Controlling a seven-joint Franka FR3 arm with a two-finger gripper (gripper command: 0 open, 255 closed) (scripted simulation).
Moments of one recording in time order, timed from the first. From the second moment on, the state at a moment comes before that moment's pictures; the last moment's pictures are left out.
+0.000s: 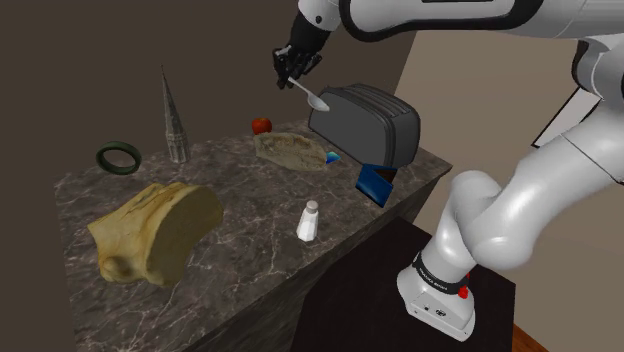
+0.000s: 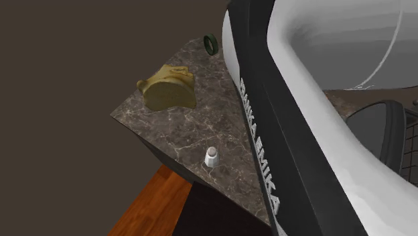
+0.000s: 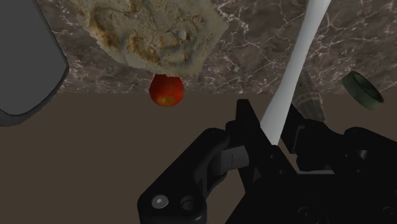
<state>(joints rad) 0.41 -0.41 -0.17 -2.13 -0.22 2.13 0.47</state>
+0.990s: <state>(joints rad) 0.29 -0.79 -0.37 -2.36 -0.30 2.04 0.20</state>
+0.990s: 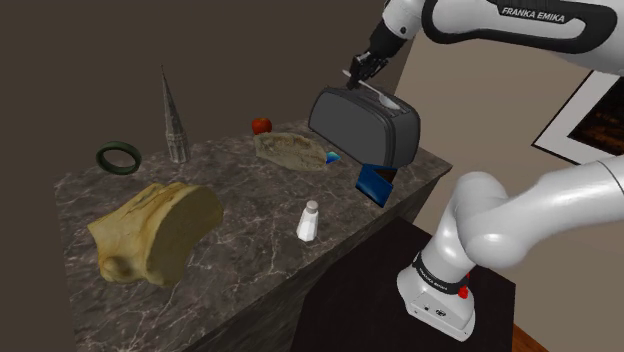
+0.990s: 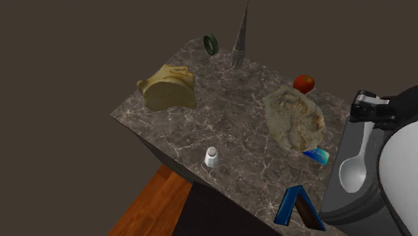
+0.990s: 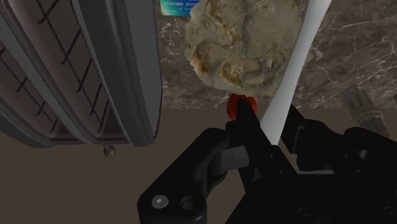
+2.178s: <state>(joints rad) 0.16 -1.00 -0.68 -2.28 -0.43 1.84 -0.20</state>
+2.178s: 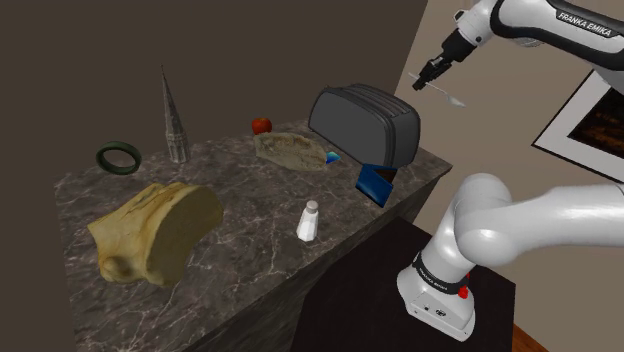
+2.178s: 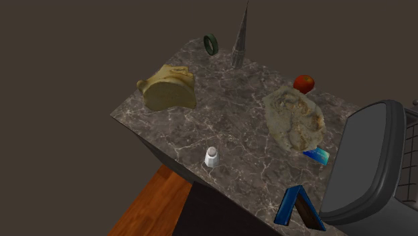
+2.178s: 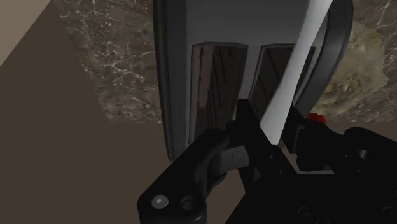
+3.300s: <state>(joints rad) 0.19 -1.00 -0.97 -2.03 -0.53 1.74 -0.51</state>
